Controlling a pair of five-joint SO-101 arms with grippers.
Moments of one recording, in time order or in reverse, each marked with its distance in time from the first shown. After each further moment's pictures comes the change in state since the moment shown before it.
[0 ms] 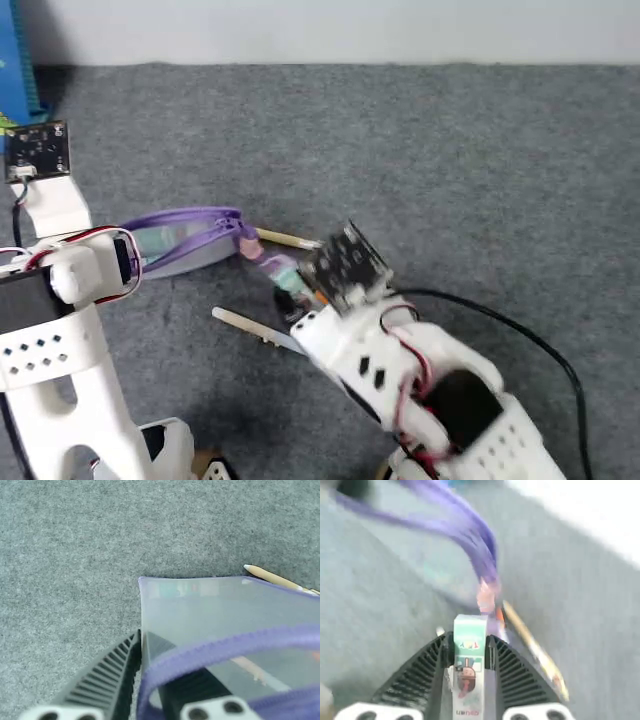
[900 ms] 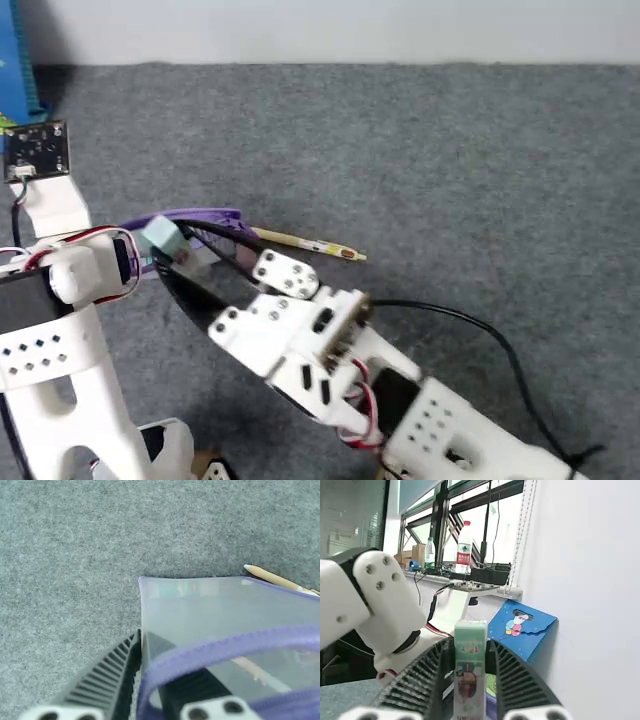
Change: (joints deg) left arm 0.0 0.1 0.0 0.0 0.0; right arm -12.1 14.7 13.9 -72.1 0.0
